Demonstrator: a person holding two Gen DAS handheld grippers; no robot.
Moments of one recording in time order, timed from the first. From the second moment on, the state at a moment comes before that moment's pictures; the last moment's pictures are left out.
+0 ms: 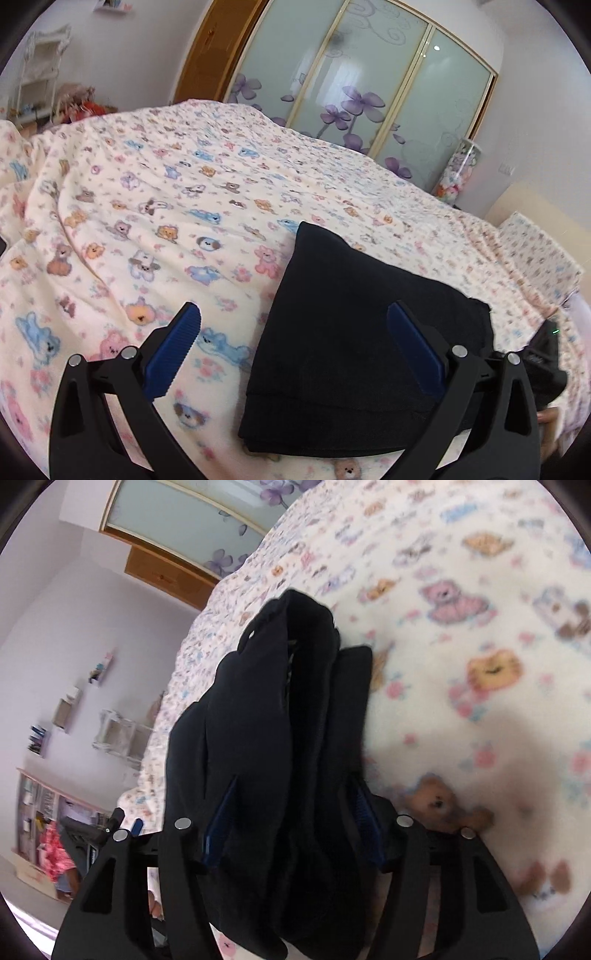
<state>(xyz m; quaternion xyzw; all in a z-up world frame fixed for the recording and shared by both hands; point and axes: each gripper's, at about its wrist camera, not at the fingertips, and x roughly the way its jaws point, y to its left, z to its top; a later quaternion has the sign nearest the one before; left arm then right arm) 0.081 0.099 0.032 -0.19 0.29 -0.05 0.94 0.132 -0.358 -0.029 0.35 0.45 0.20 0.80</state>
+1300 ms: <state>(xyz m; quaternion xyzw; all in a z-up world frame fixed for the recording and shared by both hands) 0.206 0.099 -0.020 -0.30 0.52 -0.21 0.77 0.123 -0.346 -0.013 0.35 0.41 0.26 0.80</state>
